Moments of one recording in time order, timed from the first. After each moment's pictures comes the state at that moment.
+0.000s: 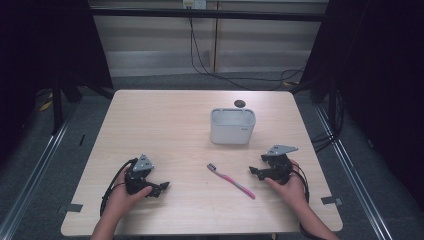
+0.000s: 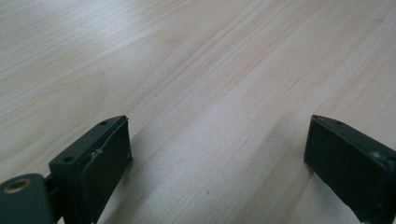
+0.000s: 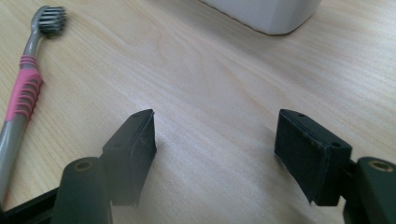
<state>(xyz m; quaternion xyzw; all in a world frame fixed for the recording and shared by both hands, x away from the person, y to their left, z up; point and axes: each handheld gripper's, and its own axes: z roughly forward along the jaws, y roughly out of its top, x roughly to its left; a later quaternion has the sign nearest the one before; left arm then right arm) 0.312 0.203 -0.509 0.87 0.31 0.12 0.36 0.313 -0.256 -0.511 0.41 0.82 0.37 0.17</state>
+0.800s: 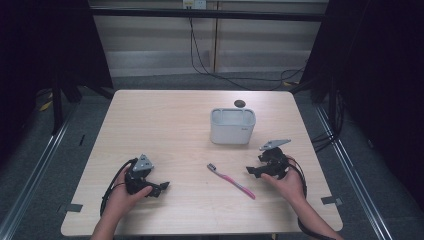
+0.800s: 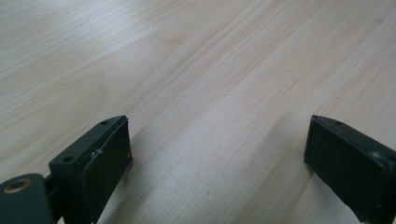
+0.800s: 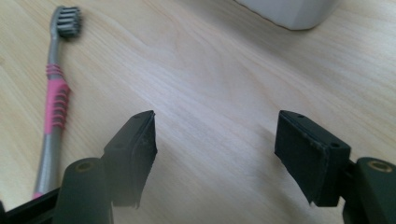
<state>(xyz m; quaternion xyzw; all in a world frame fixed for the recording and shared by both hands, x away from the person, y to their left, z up) 0.312 0.203 -0.509 0.87 0.31 0.12 0.36 0.321 -0.239 -0.491 0.43 0.84 0.32 0.11</state>
